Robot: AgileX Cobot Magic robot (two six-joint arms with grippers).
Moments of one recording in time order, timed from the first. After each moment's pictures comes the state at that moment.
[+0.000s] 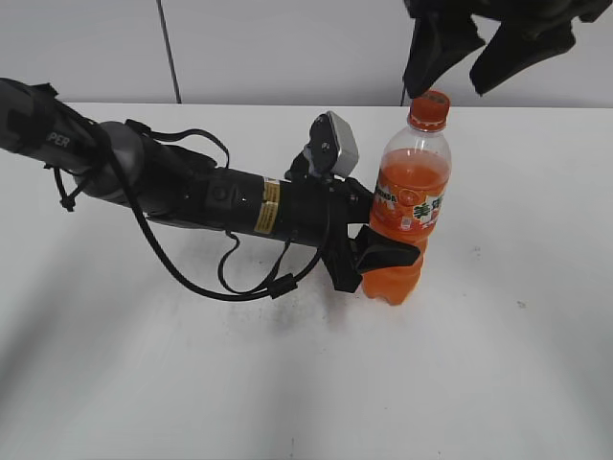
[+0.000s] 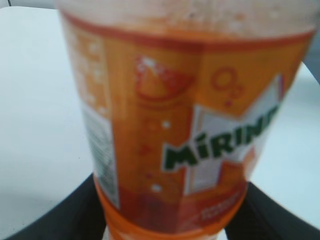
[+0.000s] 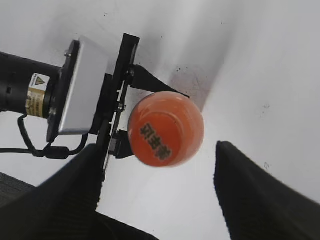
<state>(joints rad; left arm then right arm) -0.53 2.27 -1.32 1.33 -0.90 -0.80 0.46 1.67 -1.61 0.11 1.18 0.07</state>
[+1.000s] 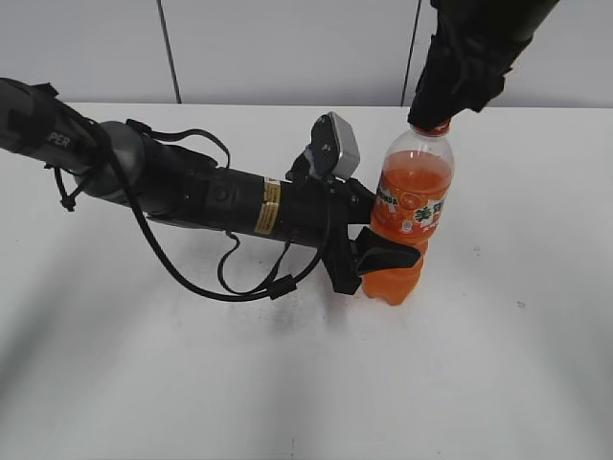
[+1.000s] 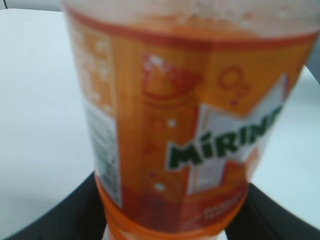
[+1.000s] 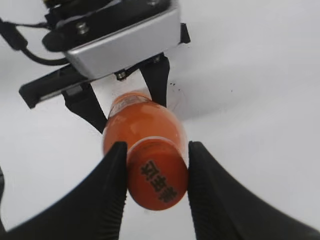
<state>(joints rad) -0.53 2.27 -1.32 1.34 -0.91 -0.79 0.46 1.72 -1.61 0.12 1.18 -0.95</state>
